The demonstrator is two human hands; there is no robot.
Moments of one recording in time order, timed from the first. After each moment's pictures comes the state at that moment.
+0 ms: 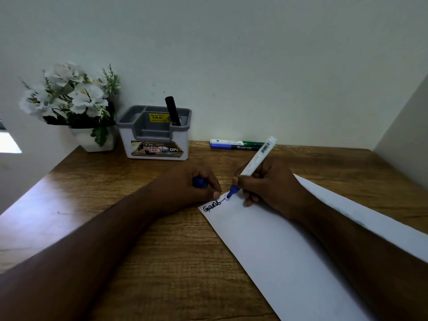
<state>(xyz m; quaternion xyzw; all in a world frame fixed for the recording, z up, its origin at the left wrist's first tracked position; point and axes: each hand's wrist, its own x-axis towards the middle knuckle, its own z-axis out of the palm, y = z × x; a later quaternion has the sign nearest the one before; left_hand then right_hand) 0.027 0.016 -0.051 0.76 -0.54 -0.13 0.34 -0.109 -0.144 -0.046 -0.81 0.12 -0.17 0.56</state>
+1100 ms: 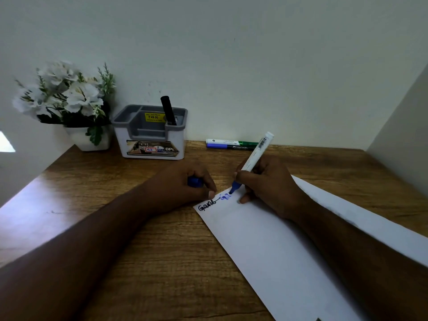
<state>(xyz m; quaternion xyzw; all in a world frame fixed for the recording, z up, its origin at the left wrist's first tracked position) 0.030 0.016 -0.053 0.76 -0.54 -0.13 0.34 -0.107 -0.146 -0.048 -0.77 0.18 -0.20 0.57</state>
